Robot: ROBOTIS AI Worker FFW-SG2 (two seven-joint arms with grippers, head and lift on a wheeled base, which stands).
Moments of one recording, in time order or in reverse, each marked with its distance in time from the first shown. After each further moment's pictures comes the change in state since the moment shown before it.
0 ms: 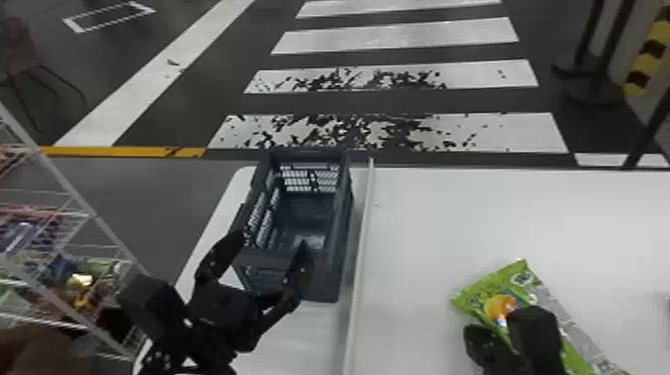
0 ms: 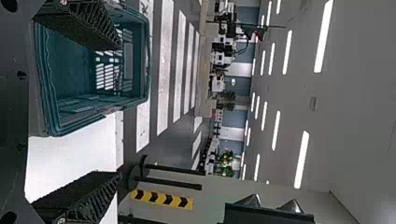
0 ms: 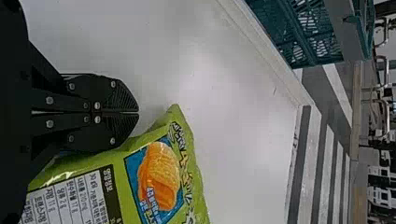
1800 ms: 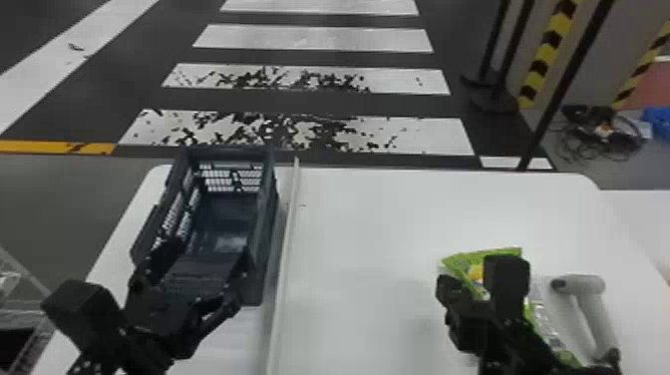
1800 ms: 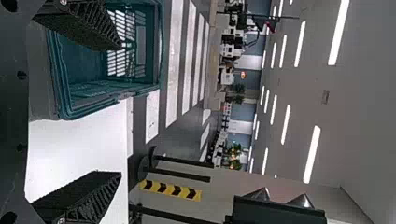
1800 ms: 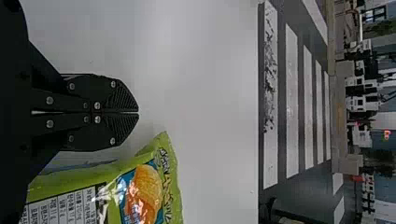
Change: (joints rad) left arm -0.082 -0.006 -0.064 0.081 -0.010 0.030 -0.003; right arm -0.050 0.025 -0.165 -0.057 -0.193 0.028 -0.177
